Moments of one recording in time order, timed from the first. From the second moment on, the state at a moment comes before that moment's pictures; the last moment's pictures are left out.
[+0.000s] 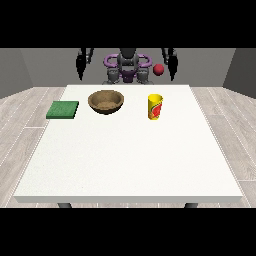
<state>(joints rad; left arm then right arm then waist) 0.00 0.07 0.00 -1.55 0.01 -0.01 -0.02 0.00 -0.09 -0.02 -1.57 0.02 0.00 0.02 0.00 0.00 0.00</state>
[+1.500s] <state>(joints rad) -0.37 0.12 0.13 -1.71 0.21 -0.01 0.13 -0.43 -0.03 0.35 -1.80 0.06 -0.37 0.33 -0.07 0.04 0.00</state>
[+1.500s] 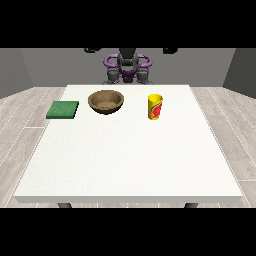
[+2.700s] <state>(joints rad) -0.44 0.19 0.27 -0.98 0.10 -0.10 -0.57 -0.41 -0.13 0.14 -1.98 -0.07 -0.16 0.30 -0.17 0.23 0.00</state>
